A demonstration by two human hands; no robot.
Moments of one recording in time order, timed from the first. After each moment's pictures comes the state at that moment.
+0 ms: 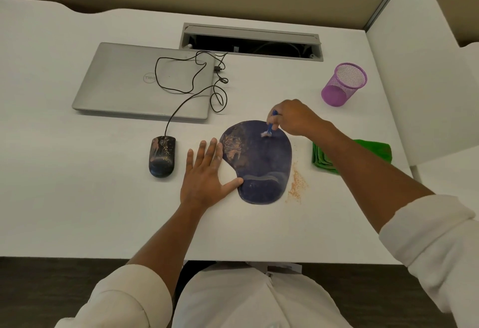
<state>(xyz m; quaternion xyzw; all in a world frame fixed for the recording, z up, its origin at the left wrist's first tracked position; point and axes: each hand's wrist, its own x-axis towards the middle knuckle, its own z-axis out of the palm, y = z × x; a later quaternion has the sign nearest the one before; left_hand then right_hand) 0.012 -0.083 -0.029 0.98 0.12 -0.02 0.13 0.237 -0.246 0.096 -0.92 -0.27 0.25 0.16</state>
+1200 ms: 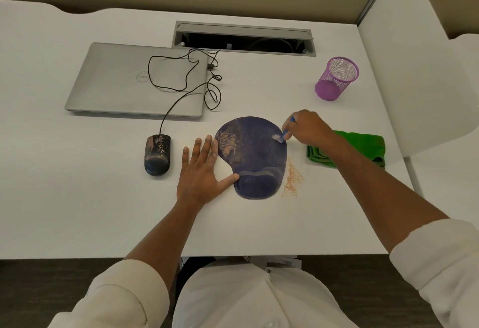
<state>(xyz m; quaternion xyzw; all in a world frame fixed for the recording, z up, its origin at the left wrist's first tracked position) 0.012 -0.084 -0.030 0.98 0.13 -0.02 0.12 0.215 -0.296 0.093 -0.93 -0.13 0.25 0.24</state>
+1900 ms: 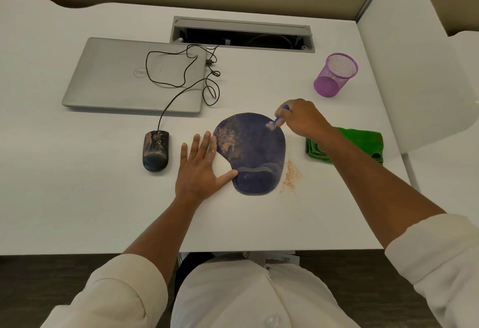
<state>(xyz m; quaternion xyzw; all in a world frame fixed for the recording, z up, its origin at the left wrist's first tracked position) 0.011 -0.084 -0.030 0.98 0.12 -0.01 0.13 0.208 -0.282 0.103 -0.93 -0.16 0.22 0.25</state>
